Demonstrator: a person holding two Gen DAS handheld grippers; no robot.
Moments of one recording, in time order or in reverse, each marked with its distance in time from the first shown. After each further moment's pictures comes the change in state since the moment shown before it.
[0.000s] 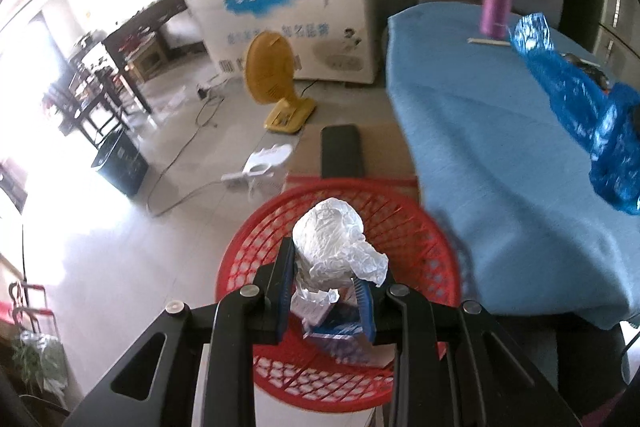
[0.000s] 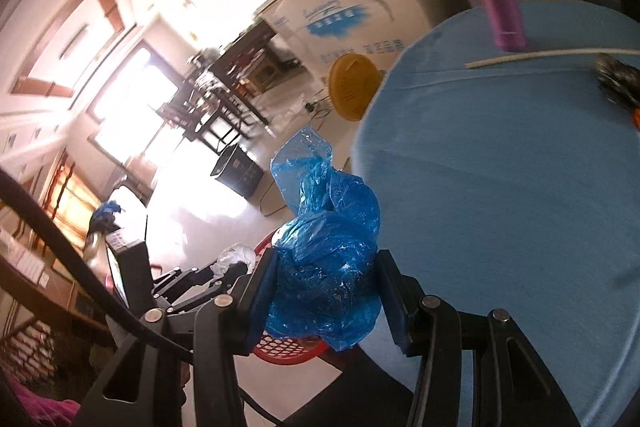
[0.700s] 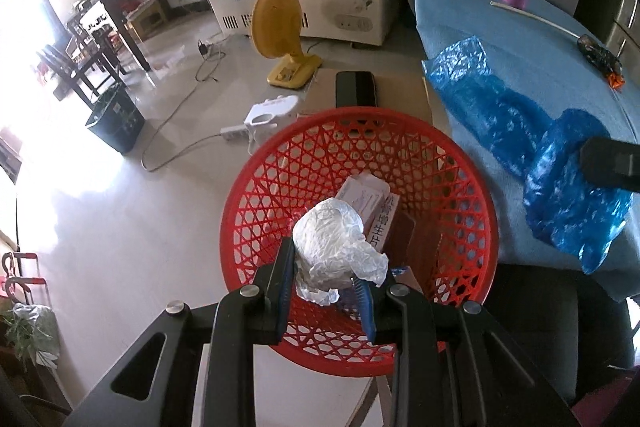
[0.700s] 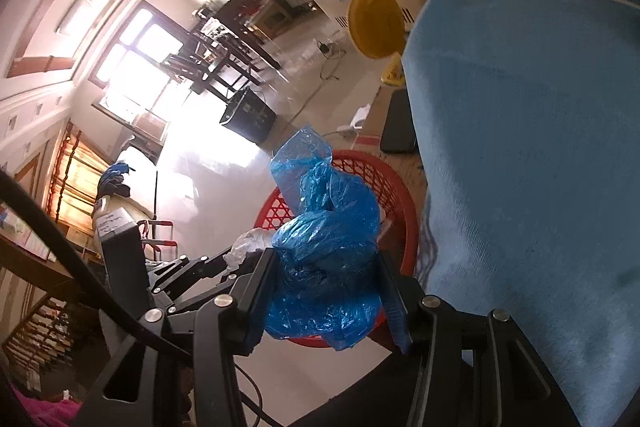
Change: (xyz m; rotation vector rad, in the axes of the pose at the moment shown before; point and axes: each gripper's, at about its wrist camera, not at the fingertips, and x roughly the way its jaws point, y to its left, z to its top) left arm 0.026 0.027 -0.039 -0.046 0.128 -0.035; right arm 0.098 0.025 -0.032 0.025 0.205 0.040
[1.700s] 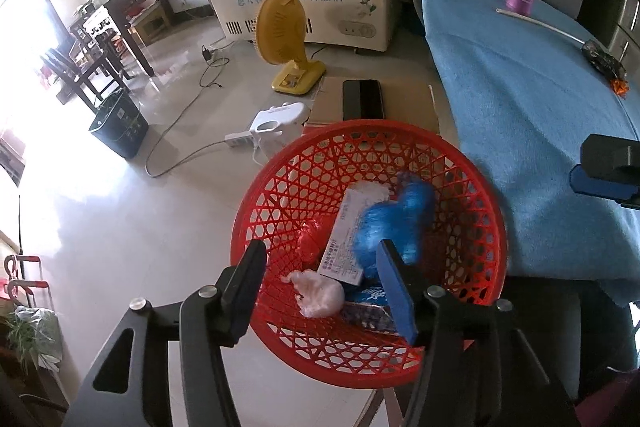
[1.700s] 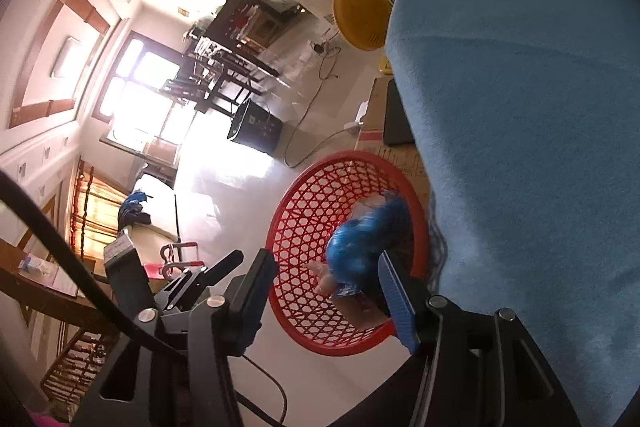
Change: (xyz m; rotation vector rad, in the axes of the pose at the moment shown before) left arm -0.003 0.006 0.009 0.006 -0.021 0.015; right arm 0.005 -0.024 0.006 0.146 -0.014 0.083
